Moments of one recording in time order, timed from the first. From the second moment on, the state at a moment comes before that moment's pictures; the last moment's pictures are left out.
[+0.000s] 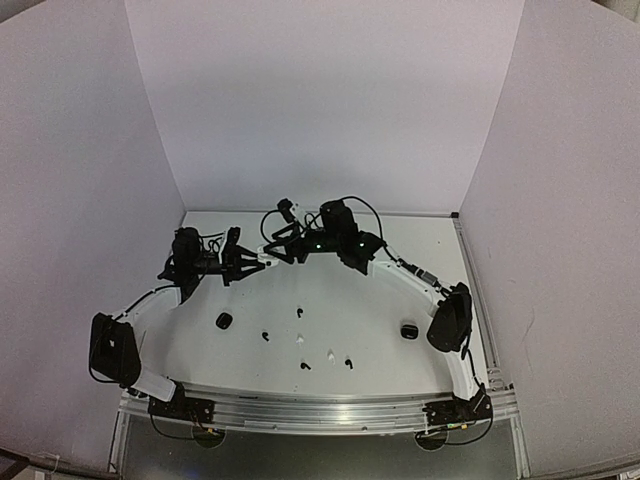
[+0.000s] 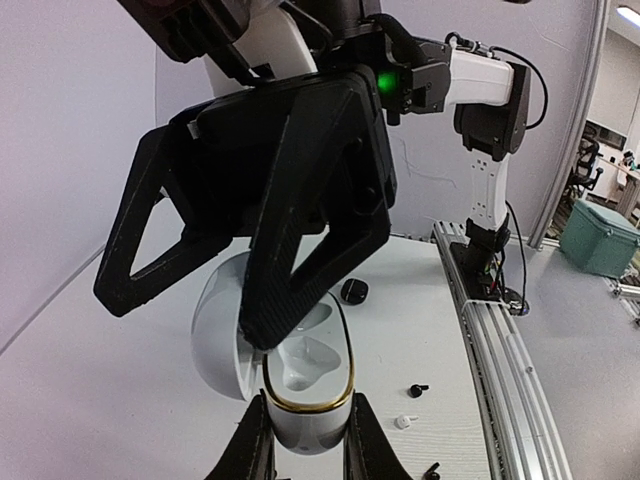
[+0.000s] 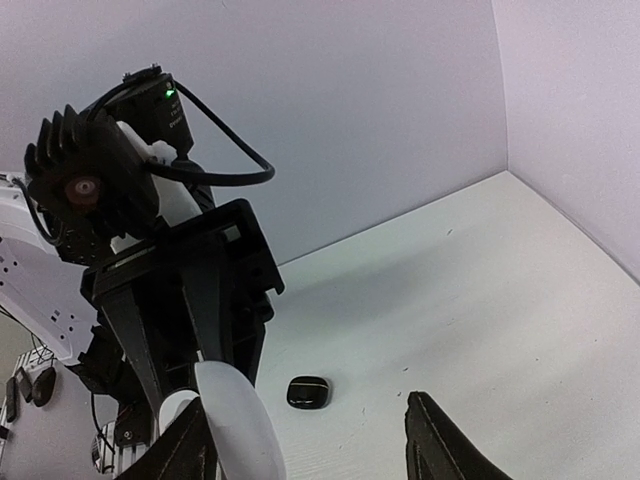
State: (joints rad) left arm -0.30 1.46 0.99 0.31 1.19 0.07; right arm 0.81 2.19 2.14 -0.21 -0.59 0.16
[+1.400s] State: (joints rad) left arm -0.30 1.29 0.73 0.55 0.93 -0.14; right arm 0.93 2.04 1.85 -1.06 0.09 0.66
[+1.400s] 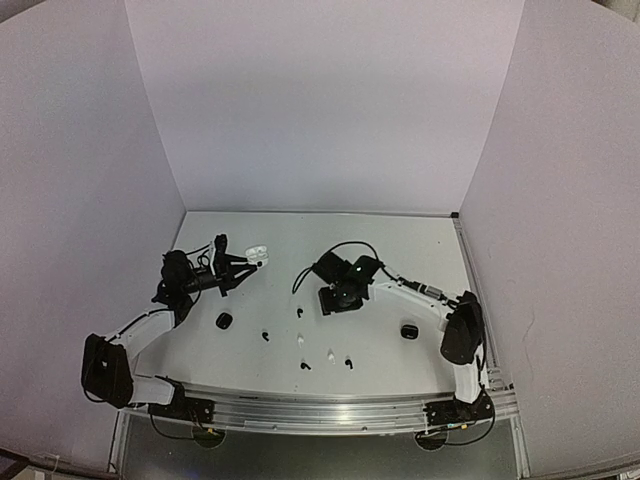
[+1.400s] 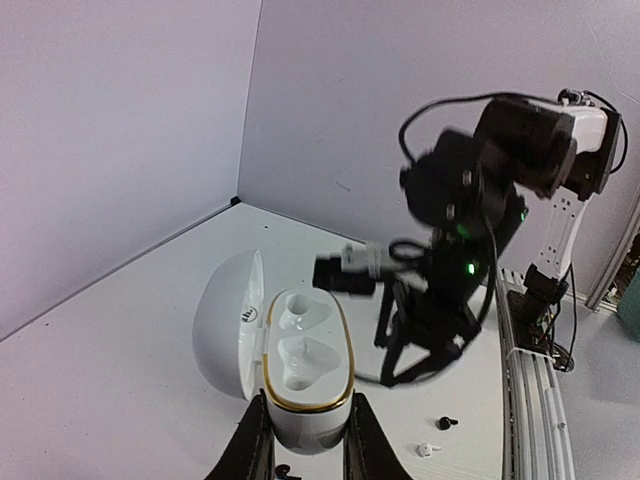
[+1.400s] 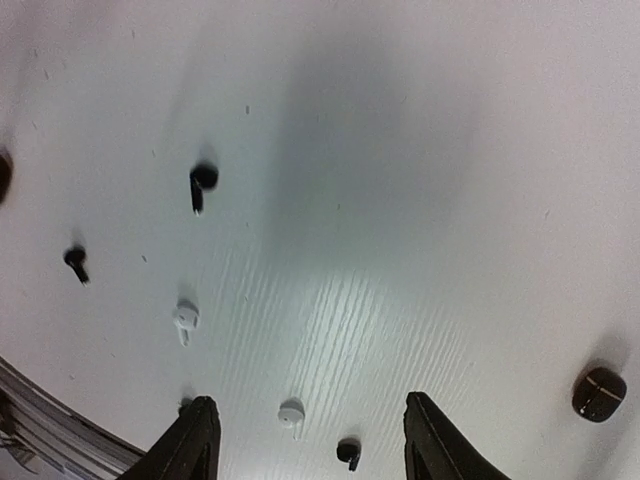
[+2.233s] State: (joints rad) left arm -0.32 1.22 0.72 0.38 0.91 -0.10; right arm 1.03 2.27 1.80 -1.15 -0.08 0.49
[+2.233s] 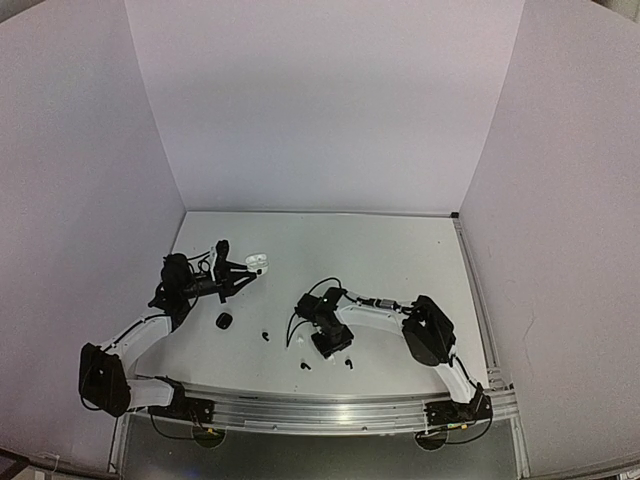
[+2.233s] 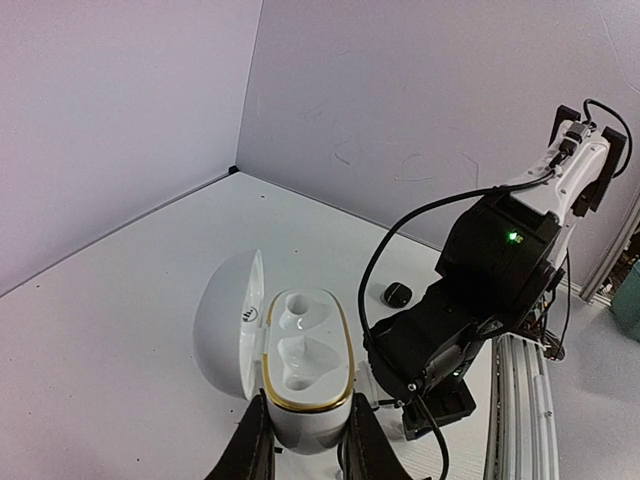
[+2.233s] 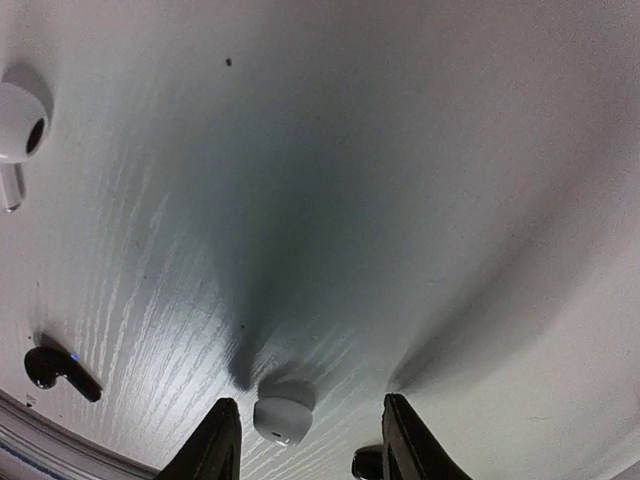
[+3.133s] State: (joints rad) left arm -0.32 1.22 0.72 0.37 0.91 -0.07; right arm 1.04 2.30 1.86 -1.17 -0.02 0.51
